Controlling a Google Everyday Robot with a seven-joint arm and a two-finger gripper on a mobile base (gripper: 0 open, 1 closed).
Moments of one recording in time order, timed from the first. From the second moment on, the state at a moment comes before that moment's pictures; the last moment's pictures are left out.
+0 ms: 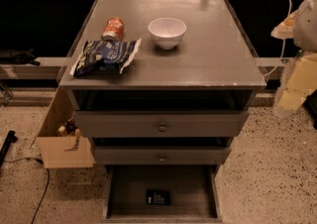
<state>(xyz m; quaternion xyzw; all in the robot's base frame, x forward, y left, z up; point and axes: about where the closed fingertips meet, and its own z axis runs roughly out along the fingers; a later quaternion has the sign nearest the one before) 0.438 -0.217 0.976 -0.60 0.78 -0.03 0.16</state>
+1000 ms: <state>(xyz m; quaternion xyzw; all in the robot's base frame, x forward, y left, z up) 0.428 -0.271 0.949 -0.53 0.81 0.06 0.25</state>
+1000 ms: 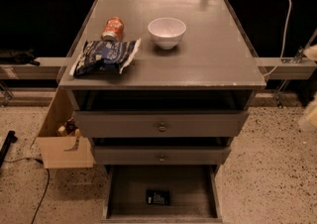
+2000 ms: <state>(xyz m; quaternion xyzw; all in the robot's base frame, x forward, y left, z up) 0.411 -0.302 0.882 -0.41 0.81 0.25 0.34</state>
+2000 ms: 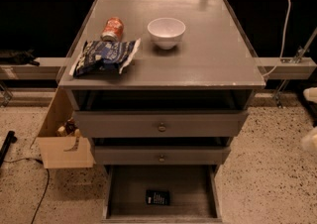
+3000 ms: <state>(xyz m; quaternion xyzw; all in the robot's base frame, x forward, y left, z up) 0.429 -0.303 0.815 -0.39 0.85 0.27 0.23</state>
